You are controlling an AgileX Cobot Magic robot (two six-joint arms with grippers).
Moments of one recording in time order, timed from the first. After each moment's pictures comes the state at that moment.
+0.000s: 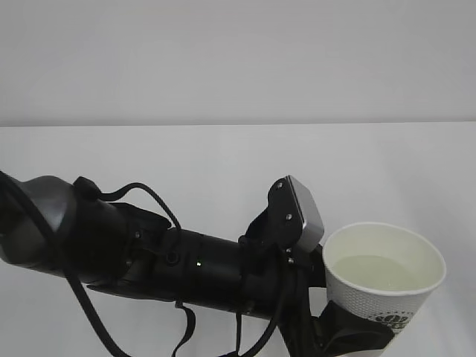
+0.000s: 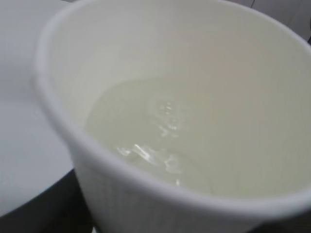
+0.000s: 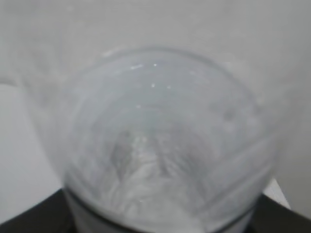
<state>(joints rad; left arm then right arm) -0.87 2.03 -0.92 0.98 -0.87 -0.70 0.09 0.74 -0.27 0.81 -0.23 -1.02</state>
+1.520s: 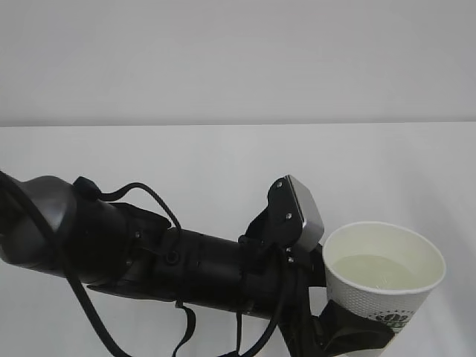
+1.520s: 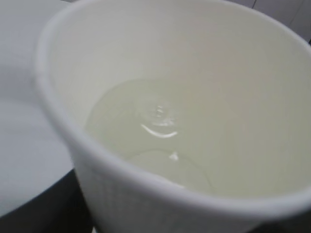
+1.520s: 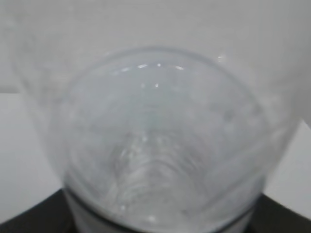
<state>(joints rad) -0.87 2.03 -0.92 0.97 -0.87 -0.70 0.09 0.96 -0.27 0.41 -0.35 -0.41</state>
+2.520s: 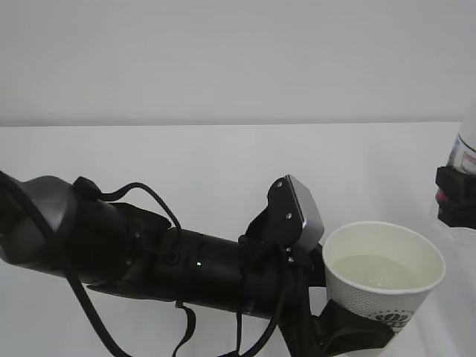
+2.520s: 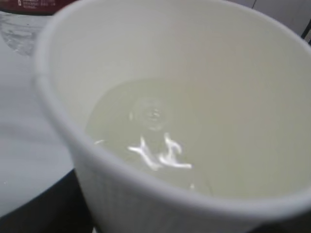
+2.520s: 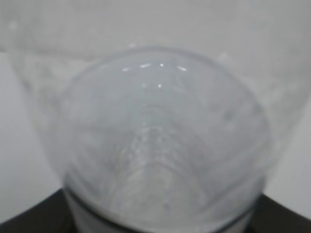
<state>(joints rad) -0.87 2.03 -0.92 0.97 -0.87 -0.70 0.09 1.37 -0.28 0.01 -0.65 -0.07</state>
